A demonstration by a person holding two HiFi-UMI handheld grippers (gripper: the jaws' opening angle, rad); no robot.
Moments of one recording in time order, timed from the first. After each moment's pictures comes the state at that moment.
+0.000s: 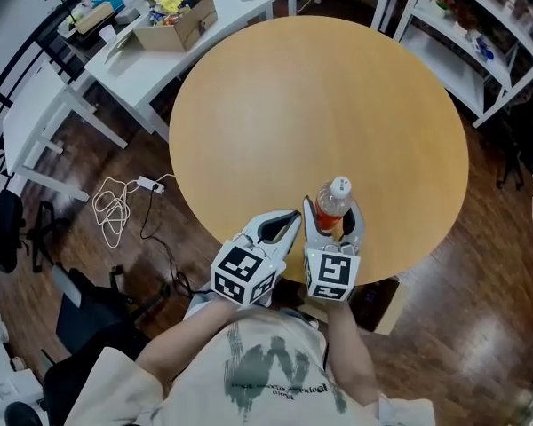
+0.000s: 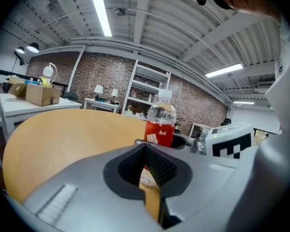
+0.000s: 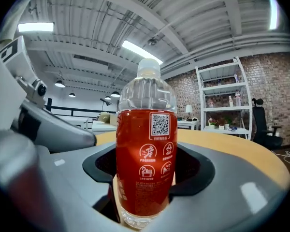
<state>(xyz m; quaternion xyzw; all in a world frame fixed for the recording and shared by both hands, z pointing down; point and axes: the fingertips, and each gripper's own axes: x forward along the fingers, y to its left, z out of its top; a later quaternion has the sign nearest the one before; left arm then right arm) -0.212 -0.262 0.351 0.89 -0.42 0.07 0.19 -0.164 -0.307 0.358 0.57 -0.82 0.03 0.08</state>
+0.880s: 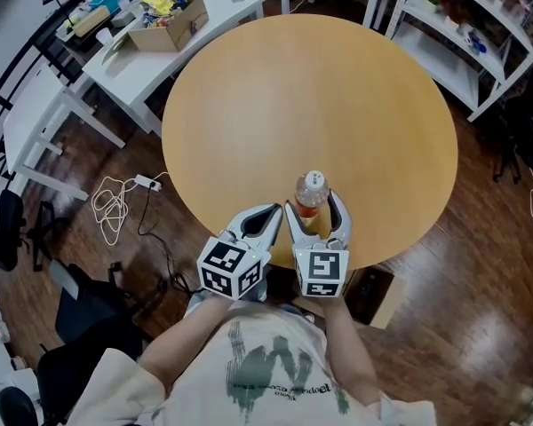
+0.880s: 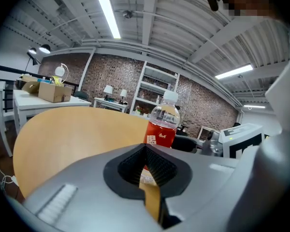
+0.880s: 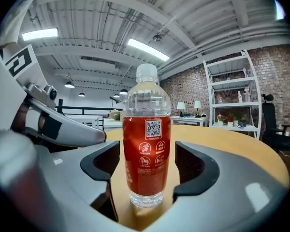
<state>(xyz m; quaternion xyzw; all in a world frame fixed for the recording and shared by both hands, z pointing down) -0.210 -0.246 0.351 0.86 -0.47 0.06 0.21 -0.158 -0.276 0.357 0.52 -0.85 0.05 0.09</state>
